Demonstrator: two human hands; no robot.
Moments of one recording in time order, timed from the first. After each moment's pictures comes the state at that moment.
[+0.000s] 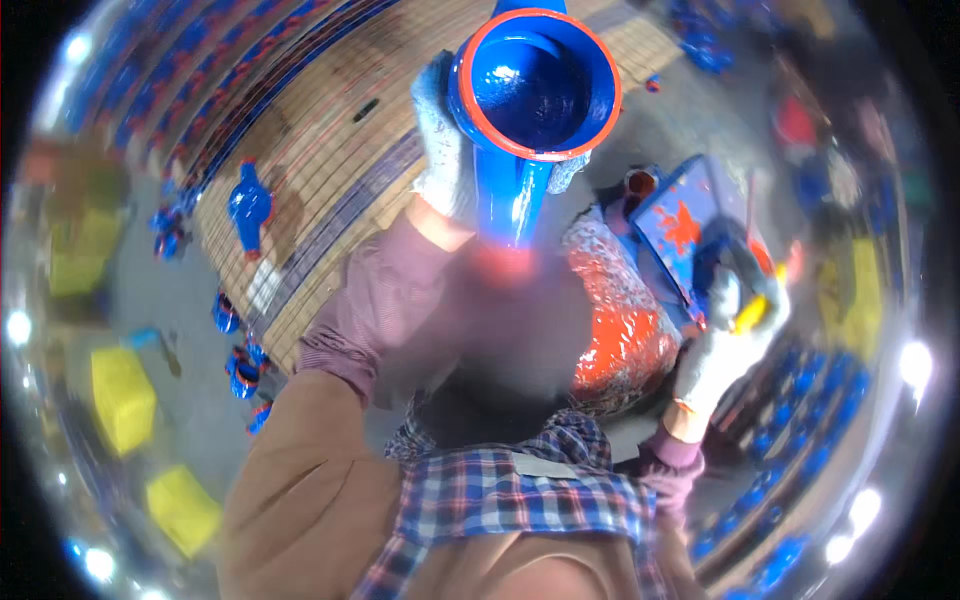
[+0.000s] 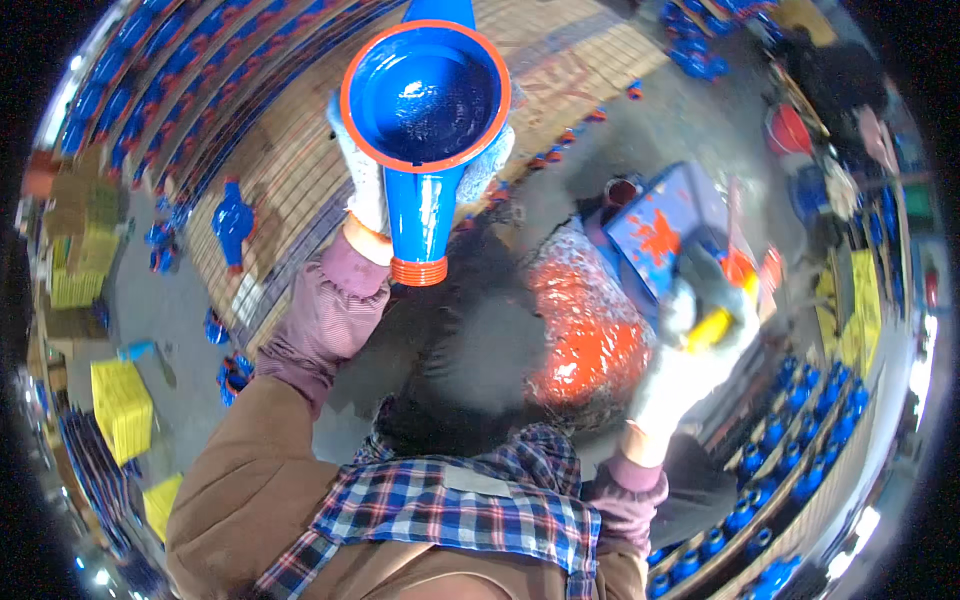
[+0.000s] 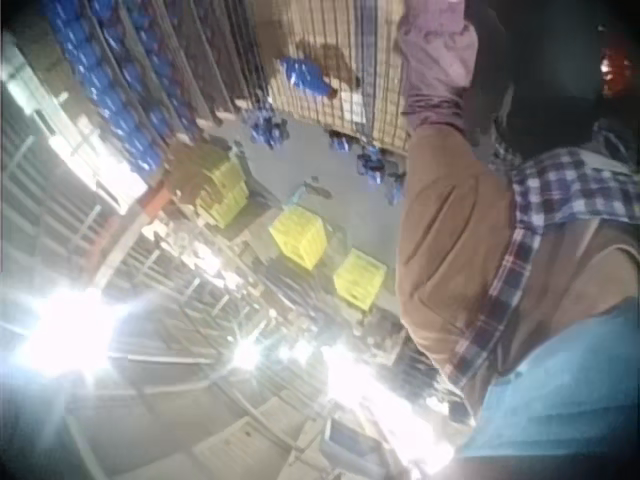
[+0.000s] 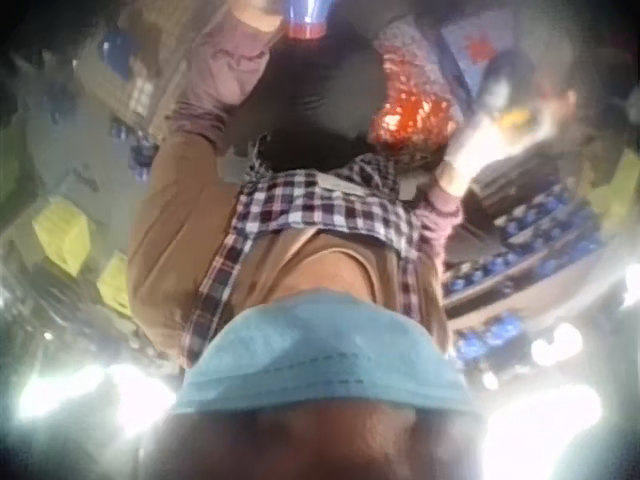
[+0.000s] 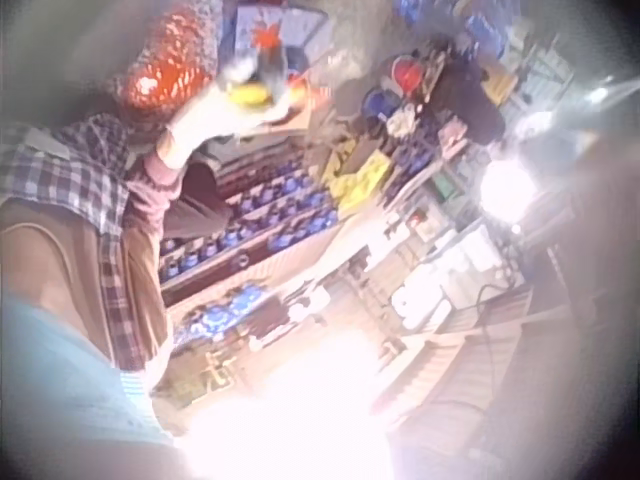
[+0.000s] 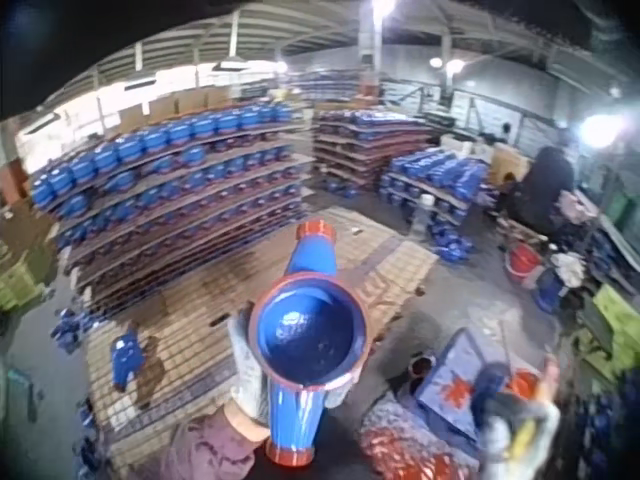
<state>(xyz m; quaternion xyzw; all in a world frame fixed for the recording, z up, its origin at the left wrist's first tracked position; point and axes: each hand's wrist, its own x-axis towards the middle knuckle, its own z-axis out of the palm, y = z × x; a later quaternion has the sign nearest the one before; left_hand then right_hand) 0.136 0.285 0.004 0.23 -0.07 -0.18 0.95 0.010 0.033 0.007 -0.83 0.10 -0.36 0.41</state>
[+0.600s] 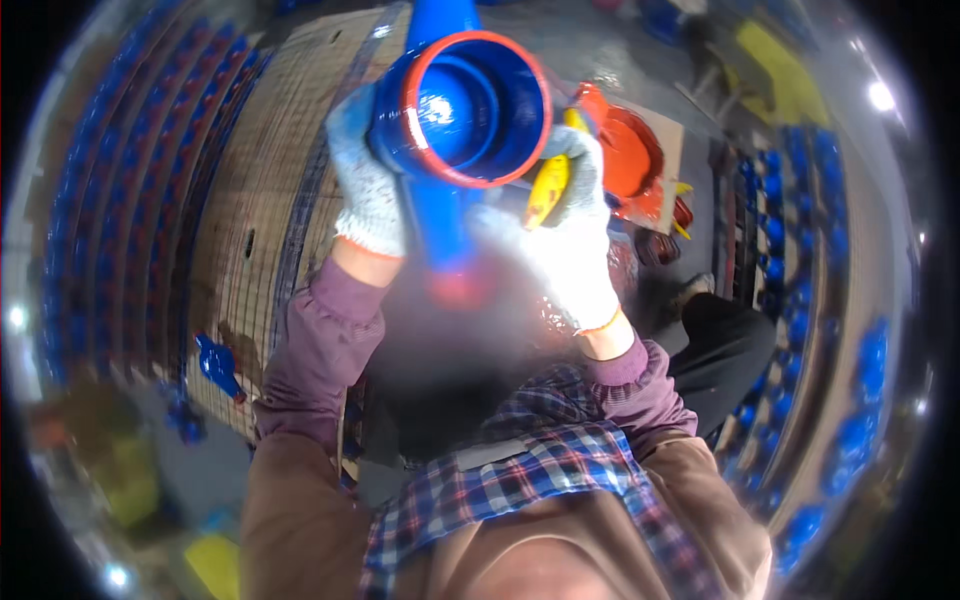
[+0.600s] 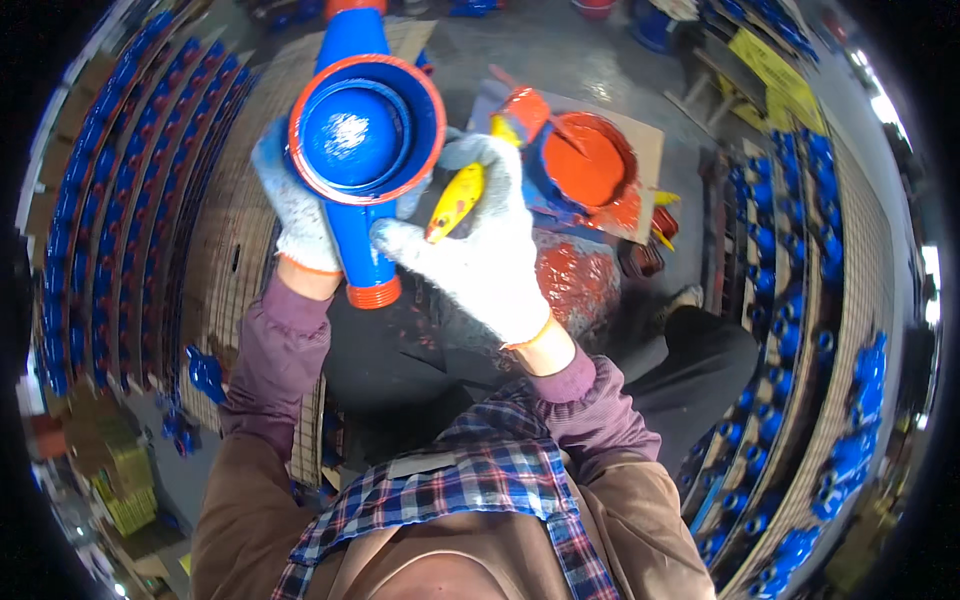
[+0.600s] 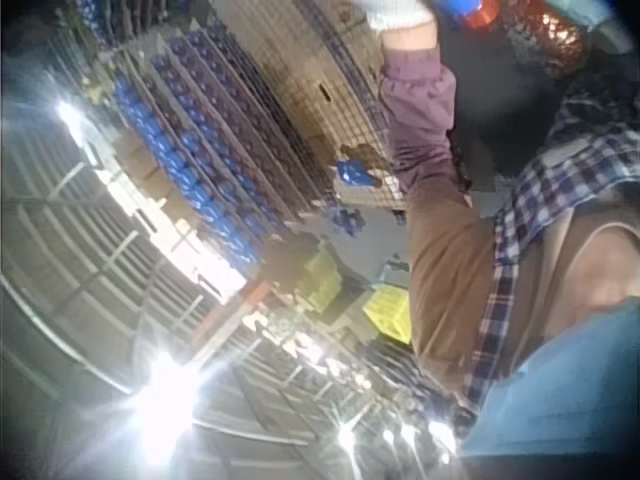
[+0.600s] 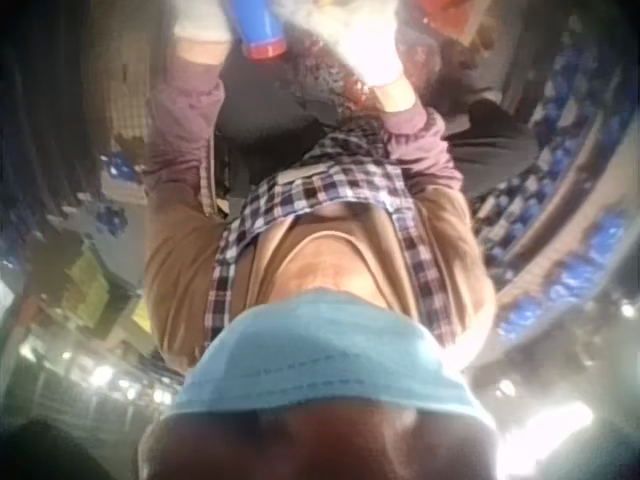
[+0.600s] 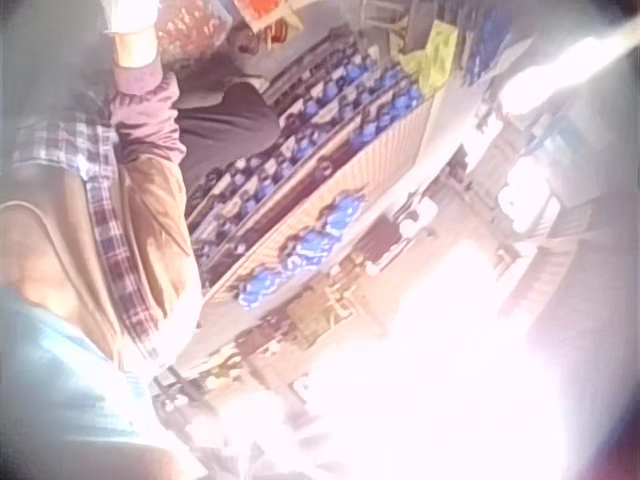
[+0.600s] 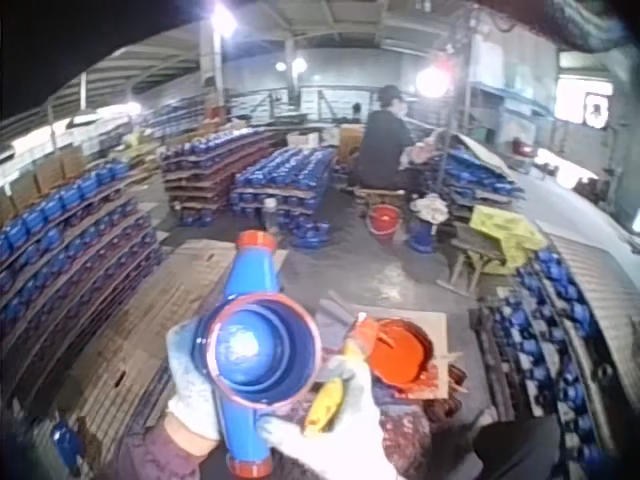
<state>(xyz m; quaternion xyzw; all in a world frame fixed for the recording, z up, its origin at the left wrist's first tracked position) 0.128 0.146 0.038 0.37 -0.06 -0.20 0.91 -0.005 0.025 0.038 -0.71 0.05 -0.30 0.63</state>
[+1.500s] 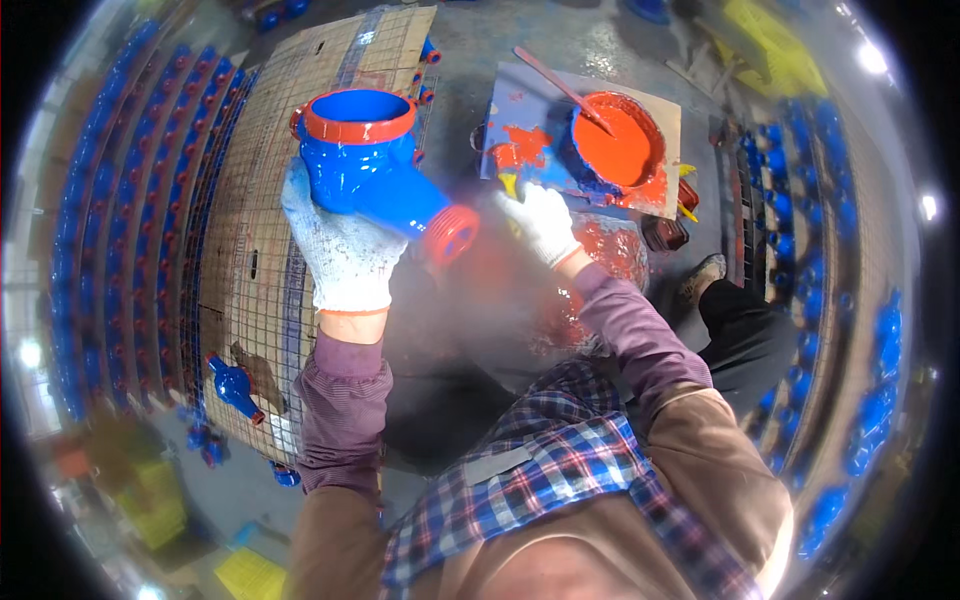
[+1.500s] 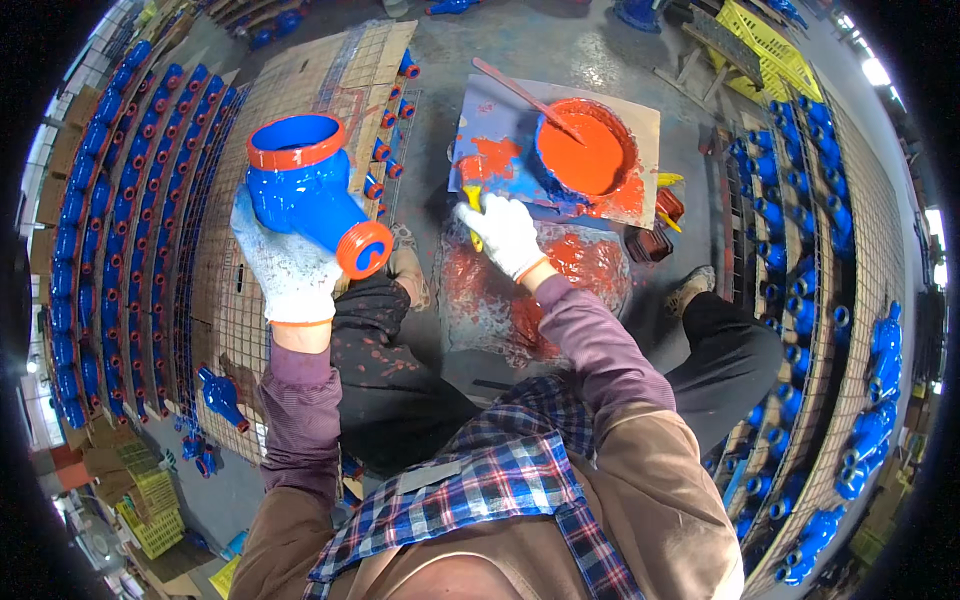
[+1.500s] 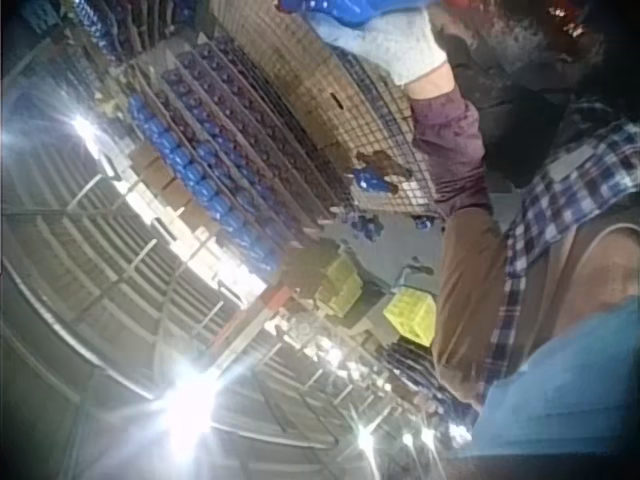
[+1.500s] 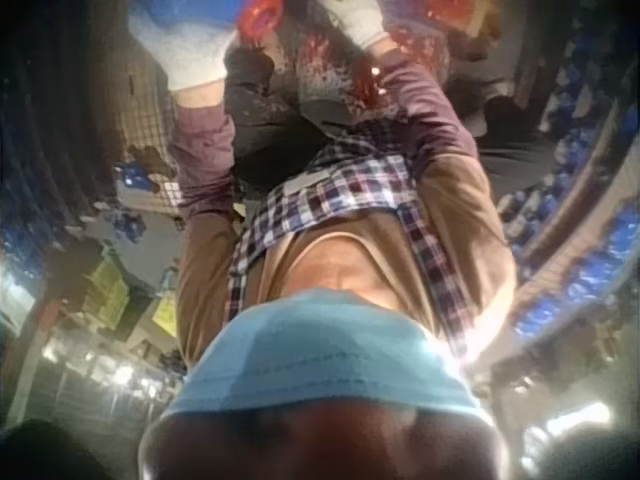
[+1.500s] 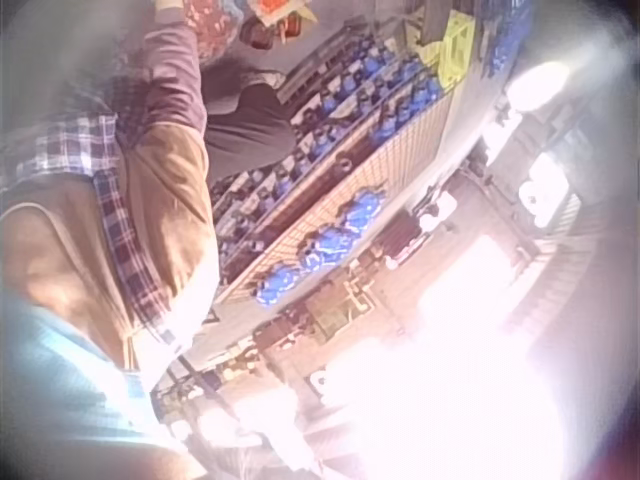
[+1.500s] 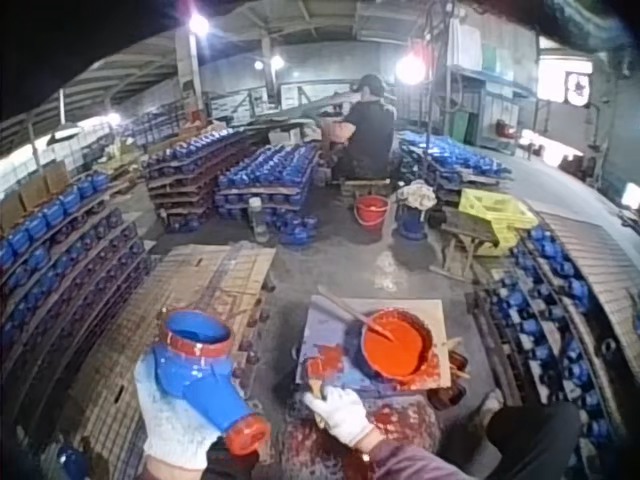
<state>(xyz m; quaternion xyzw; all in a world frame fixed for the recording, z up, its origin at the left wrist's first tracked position) 0.117 0.183 0.021 0.23 -0.04 -0.30 0.93 0.030 -0.042 -0.178 -0.97 -0.06 -0.20 0.11</state>
